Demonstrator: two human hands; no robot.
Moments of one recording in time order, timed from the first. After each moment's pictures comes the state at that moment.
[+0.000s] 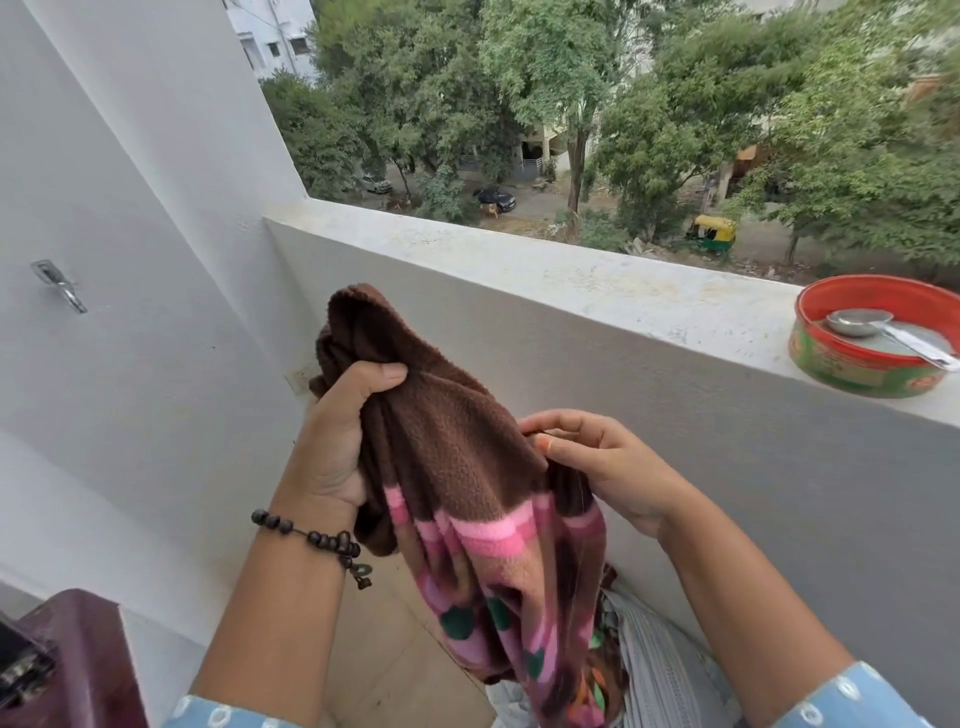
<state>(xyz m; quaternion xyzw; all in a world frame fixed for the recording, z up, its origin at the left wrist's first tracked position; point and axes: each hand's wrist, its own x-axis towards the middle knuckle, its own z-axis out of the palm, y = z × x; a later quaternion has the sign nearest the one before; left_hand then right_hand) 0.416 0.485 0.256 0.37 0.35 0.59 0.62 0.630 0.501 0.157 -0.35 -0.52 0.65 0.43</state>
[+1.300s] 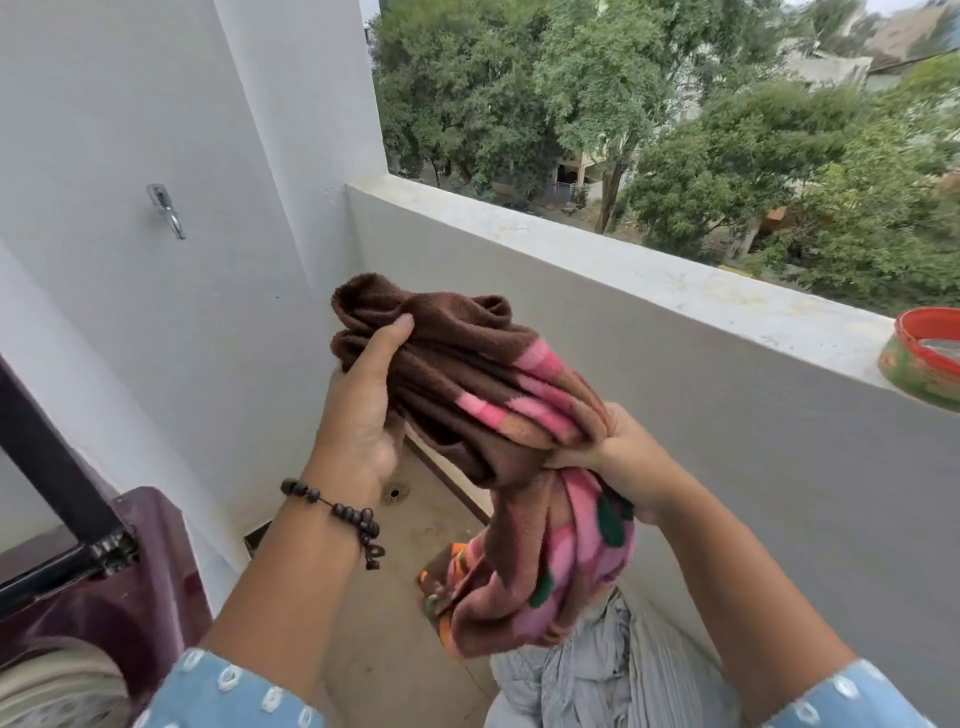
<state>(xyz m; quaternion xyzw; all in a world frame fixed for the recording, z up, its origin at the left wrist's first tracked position) 0.309 0.449 0.237 0.26 0.41 0.68 0.55 0.524 0.445 0.198 -0.39 -0.57 0.59 0.42</state>
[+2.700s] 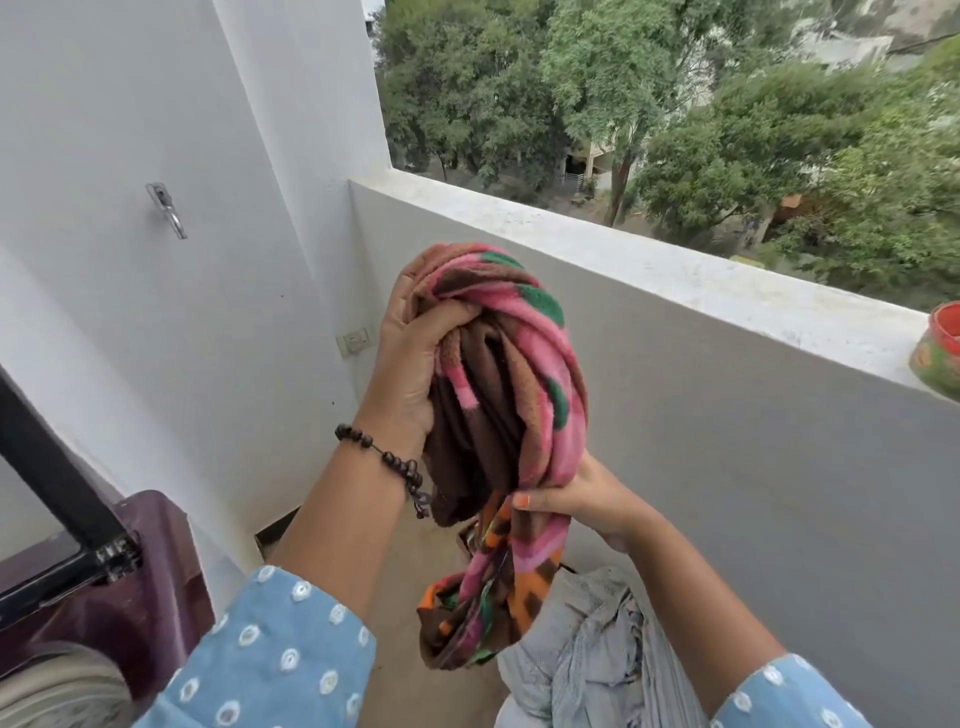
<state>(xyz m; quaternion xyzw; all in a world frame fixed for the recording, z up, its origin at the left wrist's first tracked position) 0.335 0.492 0.244 0.42 0.29 0.69 0.51 0.516 0.475 0.129 -0.42 -0.61 0.60 0.30</state>
